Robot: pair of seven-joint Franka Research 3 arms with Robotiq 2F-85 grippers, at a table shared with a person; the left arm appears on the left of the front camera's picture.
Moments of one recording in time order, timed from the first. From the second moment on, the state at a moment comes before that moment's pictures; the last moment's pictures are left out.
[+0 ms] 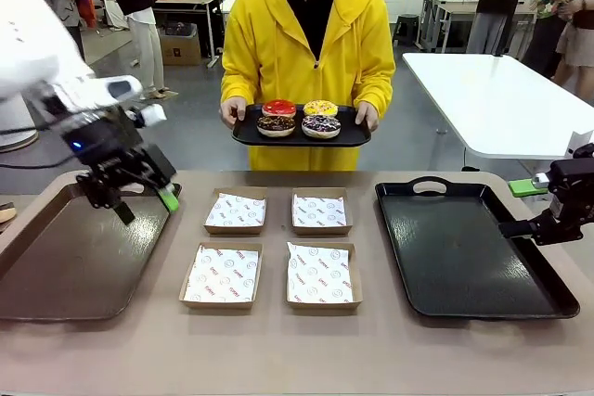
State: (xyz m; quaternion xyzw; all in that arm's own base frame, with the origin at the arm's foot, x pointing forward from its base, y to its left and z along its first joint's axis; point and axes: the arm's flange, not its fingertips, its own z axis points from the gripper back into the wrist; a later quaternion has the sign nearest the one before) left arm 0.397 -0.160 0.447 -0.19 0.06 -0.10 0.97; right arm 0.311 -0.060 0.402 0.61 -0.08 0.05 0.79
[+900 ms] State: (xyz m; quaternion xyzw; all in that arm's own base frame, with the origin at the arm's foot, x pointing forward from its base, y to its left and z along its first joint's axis) left arm 0.425 -0.226 0.329 -0.07 0.04 -0.09 0.99; right arm 0.311 -0.060 0.402 0.61 -0.08 0.05 0.79
